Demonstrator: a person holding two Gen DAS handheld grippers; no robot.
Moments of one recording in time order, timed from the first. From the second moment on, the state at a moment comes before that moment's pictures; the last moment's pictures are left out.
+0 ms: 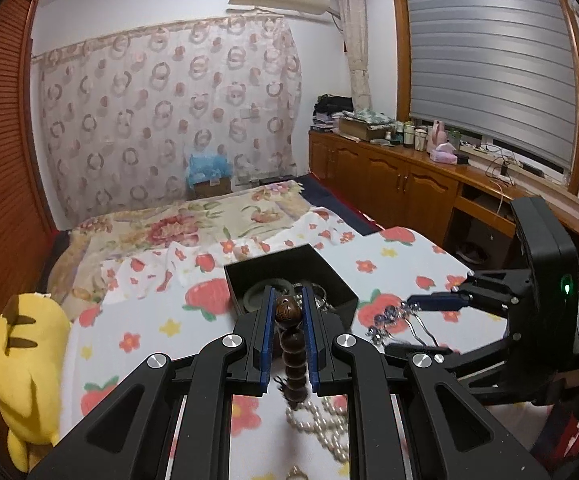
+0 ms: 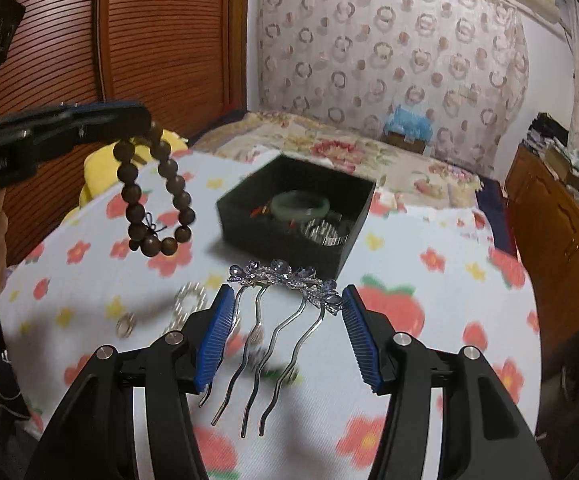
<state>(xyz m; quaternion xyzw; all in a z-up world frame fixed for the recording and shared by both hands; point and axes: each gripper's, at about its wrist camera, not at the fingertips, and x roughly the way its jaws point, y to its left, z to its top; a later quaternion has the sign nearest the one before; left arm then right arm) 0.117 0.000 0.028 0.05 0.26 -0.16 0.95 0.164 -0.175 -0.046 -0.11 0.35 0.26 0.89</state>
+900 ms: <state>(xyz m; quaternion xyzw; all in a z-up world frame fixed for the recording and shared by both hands) 0.230 -0.002 0.028 0.04 0.28 -0.15 0.95 0.307 -0.143 -0.069 -0.08 0.36 0.30 0.88</state>
